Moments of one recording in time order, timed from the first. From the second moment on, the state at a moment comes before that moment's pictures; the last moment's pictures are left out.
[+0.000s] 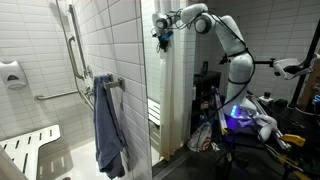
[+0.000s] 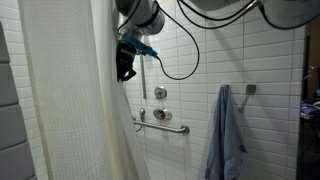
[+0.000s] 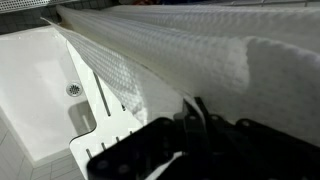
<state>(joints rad) 0.28 0.51 0.23 -1.13 0.29 1.70 0.10</state>
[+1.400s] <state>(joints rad) 0.29 0.56 0.23 -1.05 0.29 1.66 0.10</state>
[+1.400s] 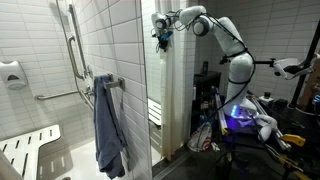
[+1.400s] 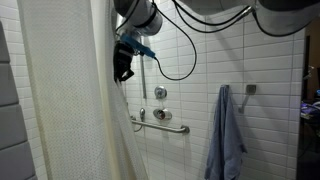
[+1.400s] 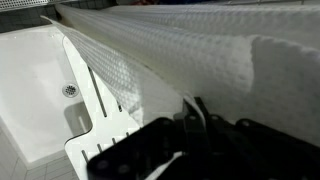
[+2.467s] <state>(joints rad) 0.33 0.52 0.23 -1.10 0.29 1.65 0.23</state>
